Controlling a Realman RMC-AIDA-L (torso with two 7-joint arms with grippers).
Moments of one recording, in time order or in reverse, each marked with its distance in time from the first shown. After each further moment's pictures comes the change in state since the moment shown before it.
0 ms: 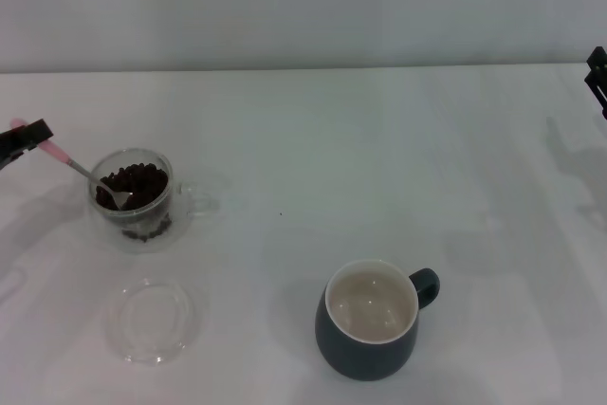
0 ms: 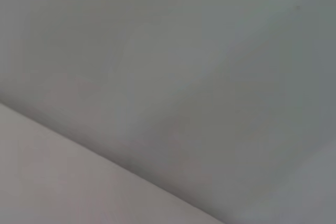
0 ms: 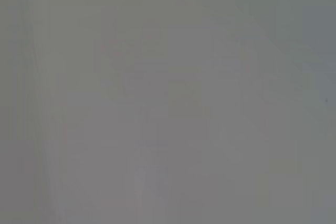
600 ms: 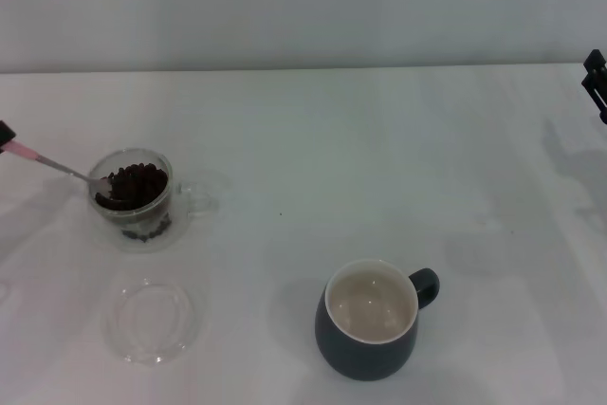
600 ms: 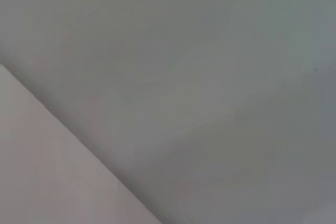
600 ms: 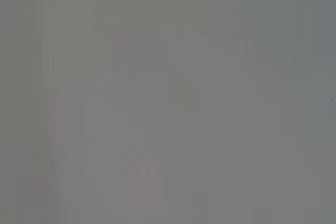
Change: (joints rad) left arm 0.071 0.019 -0.002 -0.081 -0.151 -0.021 -0.057; right arm -0.005 0.000 -0.009 0.002 -0.007 -0.008 0.000
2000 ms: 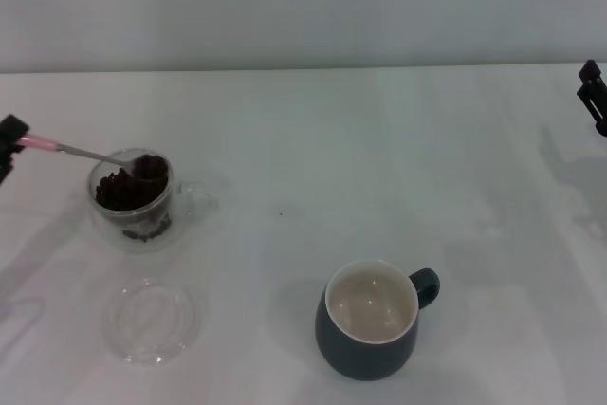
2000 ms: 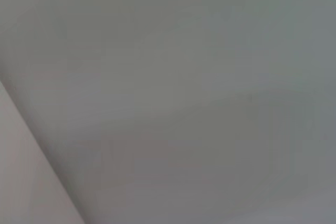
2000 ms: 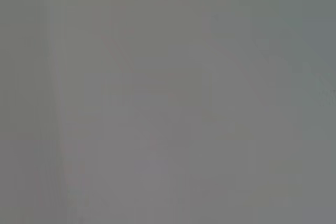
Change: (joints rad) left arm 0.056 -0.060 0.011 -0.049 -0.138 -0.177 -0.102; right arm -0.014 0.002 -0.004 0.024 -0.006 -0.017 -0.002
